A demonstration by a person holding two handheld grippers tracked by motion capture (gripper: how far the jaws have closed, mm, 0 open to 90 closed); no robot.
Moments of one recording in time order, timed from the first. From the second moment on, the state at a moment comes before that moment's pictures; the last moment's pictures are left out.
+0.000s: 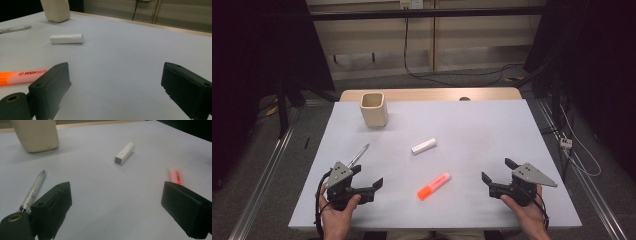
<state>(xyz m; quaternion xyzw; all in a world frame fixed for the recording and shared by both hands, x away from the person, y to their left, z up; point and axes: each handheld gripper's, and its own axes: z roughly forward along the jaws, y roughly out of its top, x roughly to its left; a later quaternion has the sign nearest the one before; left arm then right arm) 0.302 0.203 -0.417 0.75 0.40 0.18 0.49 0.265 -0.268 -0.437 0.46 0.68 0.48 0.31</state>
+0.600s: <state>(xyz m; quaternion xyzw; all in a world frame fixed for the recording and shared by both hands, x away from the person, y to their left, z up) 0.343 0.216 -0.386 0.74 0.42 0.20 0.48 0.273 -0.265 -0.440 0.46 0.69 0.47 0.30</state>
